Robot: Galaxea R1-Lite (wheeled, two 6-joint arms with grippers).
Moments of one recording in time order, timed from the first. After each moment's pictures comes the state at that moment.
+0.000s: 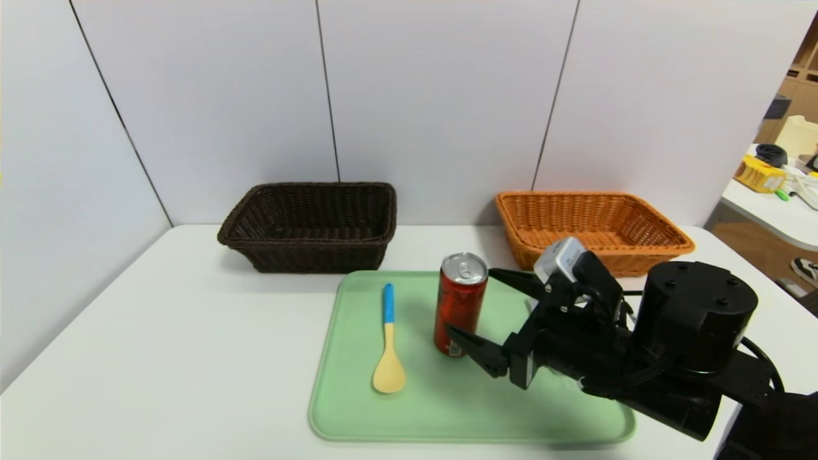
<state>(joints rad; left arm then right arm) 0.00 0.00 0.00 0.00 -0.02 0.06 0.66 1.75 -0.43 -1.21 0.15 -0.13</state>
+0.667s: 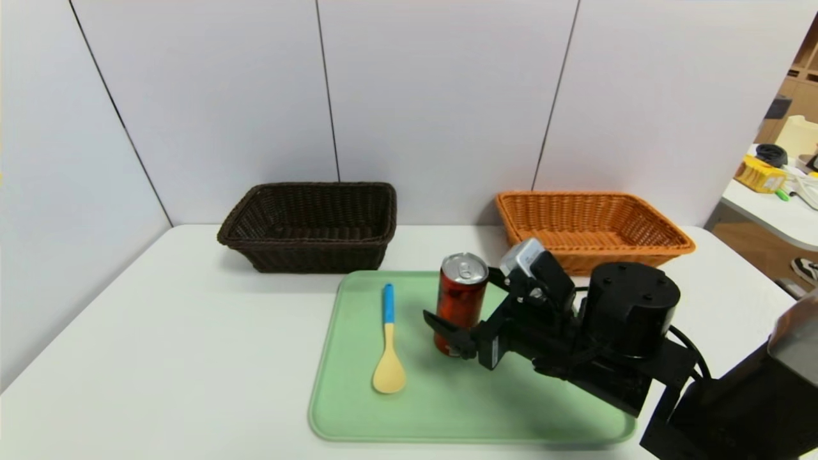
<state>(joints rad) 0.00 0.00 0.00 0.00 -0.02 0.06 0.65 1.93 -0.51 -1.33 0.14 -0.12</state>
